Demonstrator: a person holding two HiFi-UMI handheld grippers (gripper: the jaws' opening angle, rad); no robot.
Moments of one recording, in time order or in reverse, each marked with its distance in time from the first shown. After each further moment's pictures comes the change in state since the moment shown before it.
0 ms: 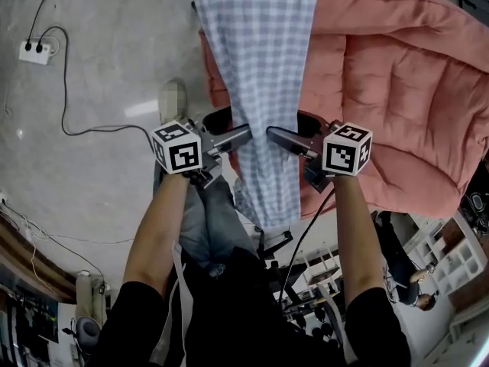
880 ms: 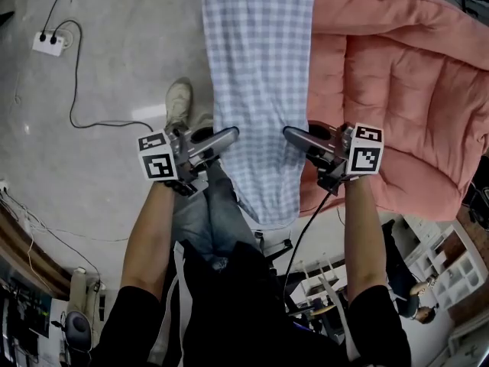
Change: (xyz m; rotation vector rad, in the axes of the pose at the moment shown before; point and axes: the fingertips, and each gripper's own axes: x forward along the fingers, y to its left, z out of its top) left arm -0.048 -0.069 0.004 -0.046 -0.094 -0.203; right arm -0.045 0.057 0.007 0.019 -0.059 0.346
